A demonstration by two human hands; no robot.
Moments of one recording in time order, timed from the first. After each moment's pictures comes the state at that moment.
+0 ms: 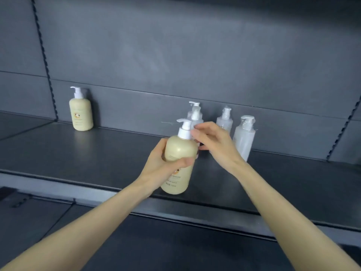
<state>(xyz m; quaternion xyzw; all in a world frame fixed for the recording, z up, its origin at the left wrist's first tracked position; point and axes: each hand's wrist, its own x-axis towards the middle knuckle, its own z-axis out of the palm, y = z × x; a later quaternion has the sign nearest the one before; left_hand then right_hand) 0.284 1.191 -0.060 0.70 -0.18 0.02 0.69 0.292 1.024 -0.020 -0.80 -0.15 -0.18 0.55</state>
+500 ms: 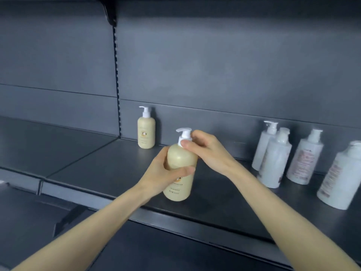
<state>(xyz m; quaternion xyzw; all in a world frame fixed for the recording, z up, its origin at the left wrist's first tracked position) 0.353 1.395 -0.056 0.74 -0.17 0.06 0.64 0.380 1.239 -0.011 -0.82 -0.26 -0.09 0.51</state>
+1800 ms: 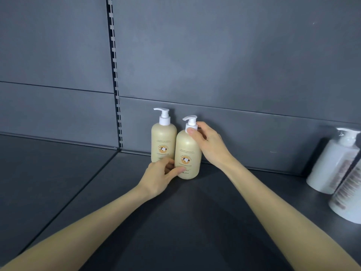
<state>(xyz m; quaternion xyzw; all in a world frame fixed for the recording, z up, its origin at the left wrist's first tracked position) 0.585 1.508 -0.109 0.86 -0.19 0.07 0.47 0.584 1.343 -0.036 -0.86 -0.11 -0.19 0.47</state>
